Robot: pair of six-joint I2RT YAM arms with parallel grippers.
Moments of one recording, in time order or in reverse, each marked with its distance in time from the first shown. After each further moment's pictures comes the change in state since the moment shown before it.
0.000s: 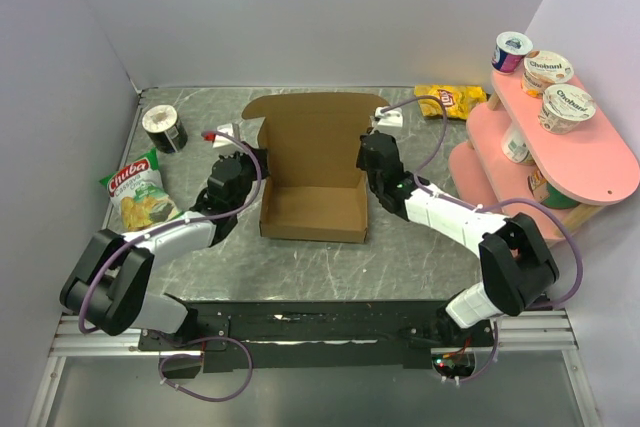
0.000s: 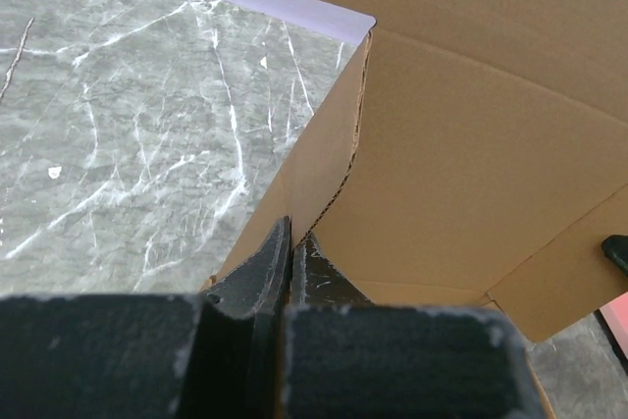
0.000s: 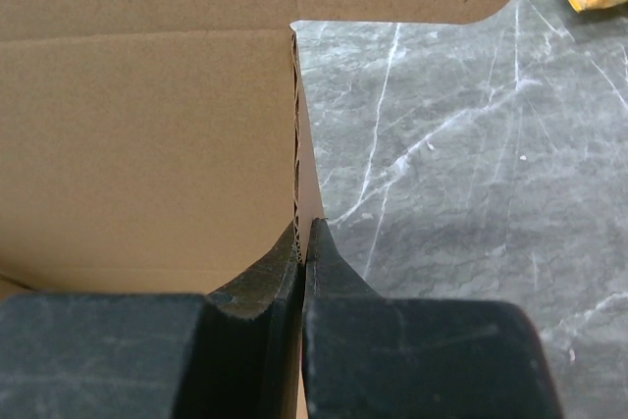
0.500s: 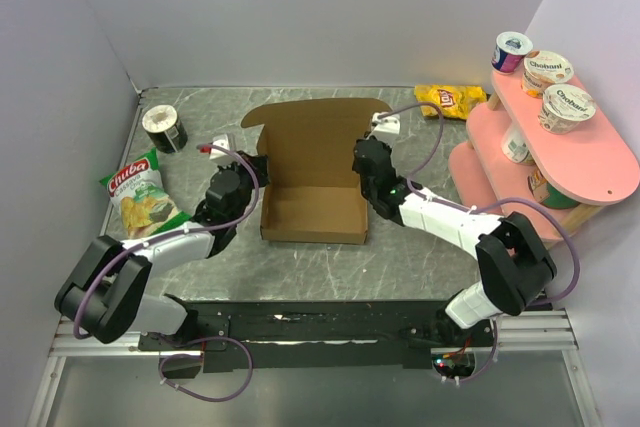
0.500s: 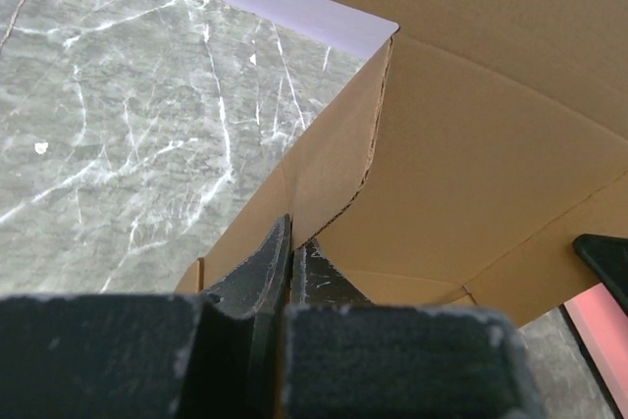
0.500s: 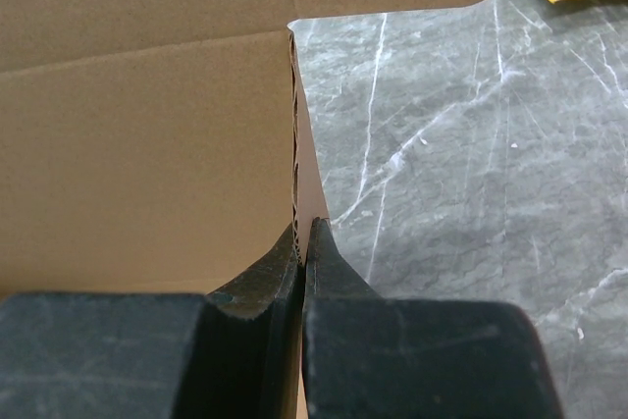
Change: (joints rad) left arm -0.035 -0.039 -0.094 0.089 -0.043 -0.053; right arm 0.062 0.016 -0.006 0.013 0.137 0.051
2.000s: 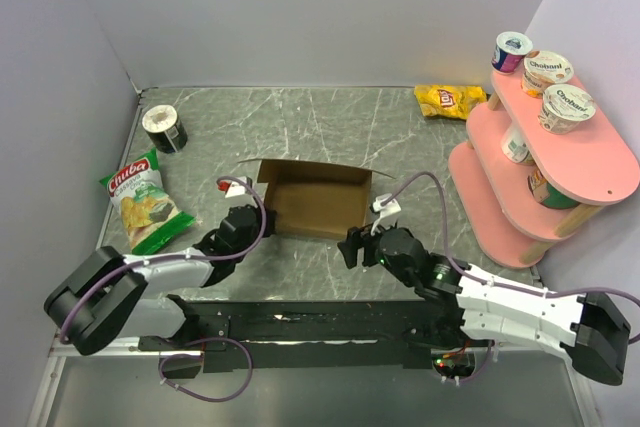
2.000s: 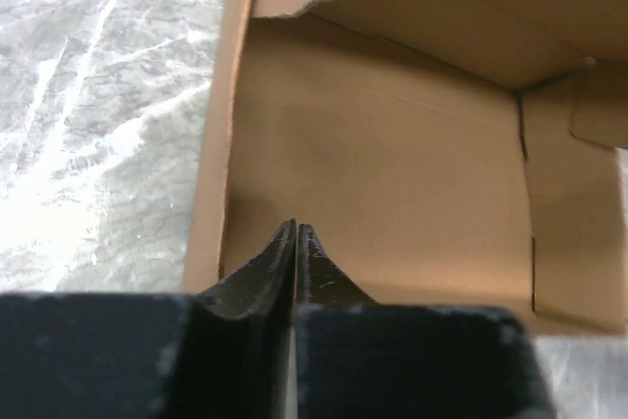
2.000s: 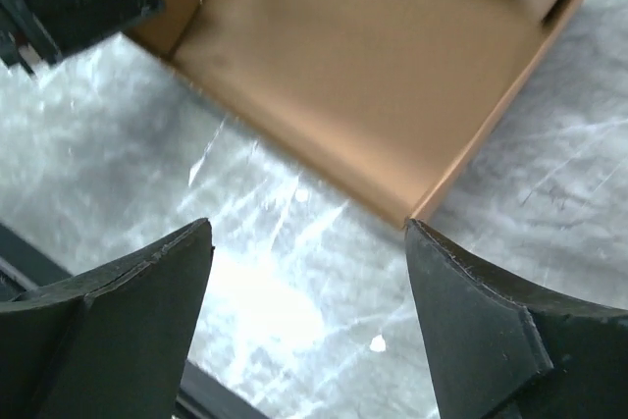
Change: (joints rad) left arm -0.171 -0.064 -0.217 -0.191 -0.043 -0.119; right arm 0.366 -0.656 -0.539 -0.213 -0.267 0.088
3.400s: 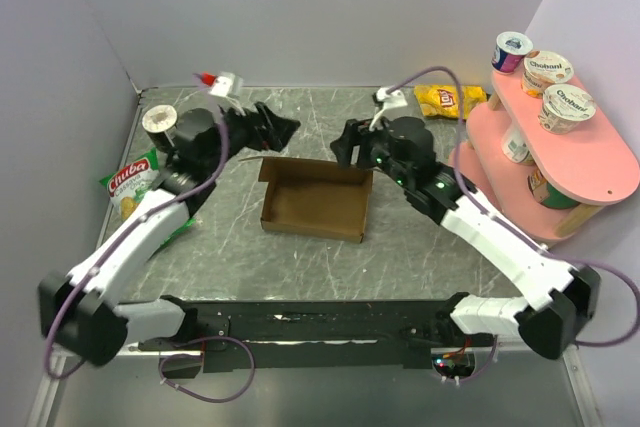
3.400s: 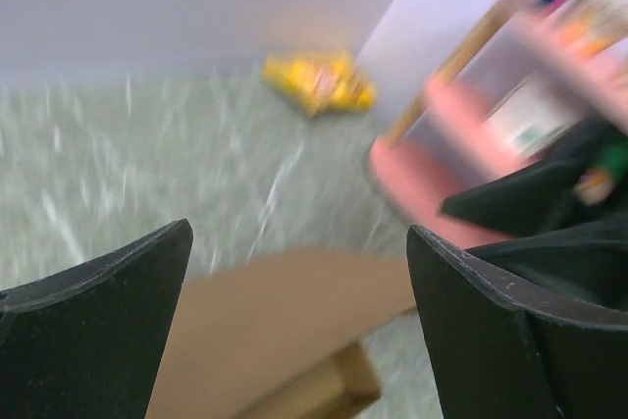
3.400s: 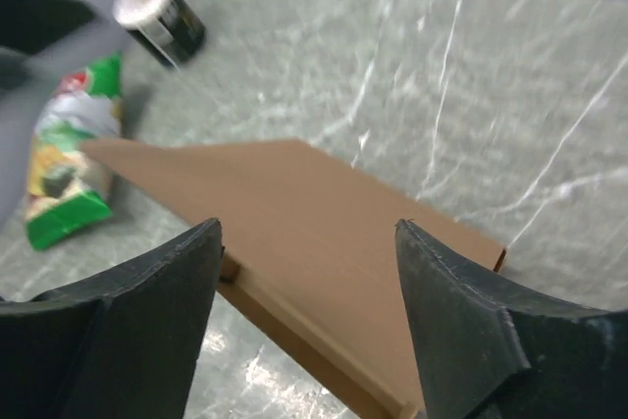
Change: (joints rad) left arm 0.252 -0.122 0.779 -0.442 0.603 0.249; right arm -0.364 0.337 0.792 -0.235 -0.284 -0.152
